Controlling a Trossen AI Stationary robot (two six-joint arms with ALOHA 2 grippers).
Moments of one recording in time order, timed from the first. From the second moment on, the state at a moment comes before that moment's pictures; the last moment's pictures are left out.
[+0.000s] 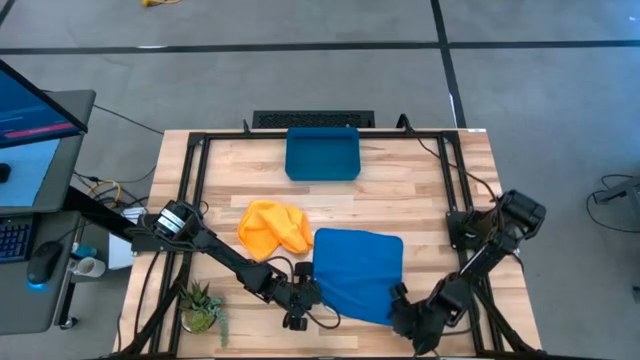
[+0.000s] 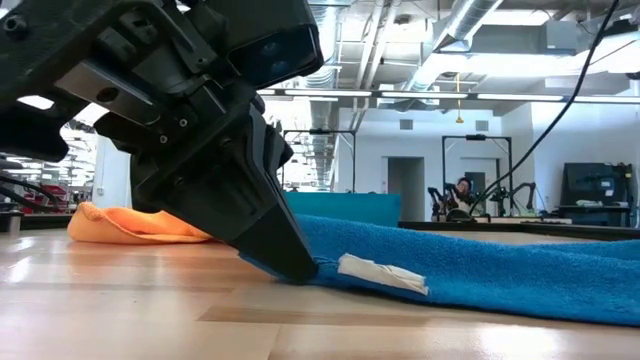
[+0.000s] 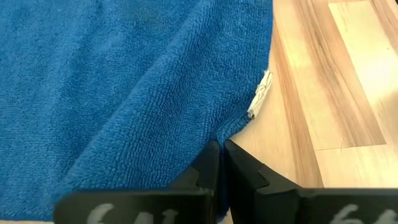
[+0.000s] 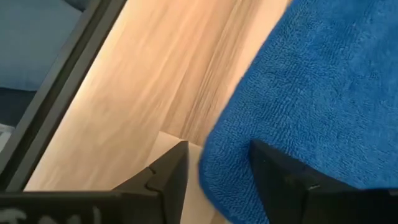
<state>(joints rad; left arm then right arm) -0.53 2.03 1.12 0.05 -0.27 -0.35 0.95 1.80 0.85 -0.17 0.27 0.45</state>
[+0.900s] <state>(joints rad) -0.56 2.03 1.33 -0.19 -0.16 -0.27 0.98 1.80 1.05 -0.50 0.30 0.61</state>
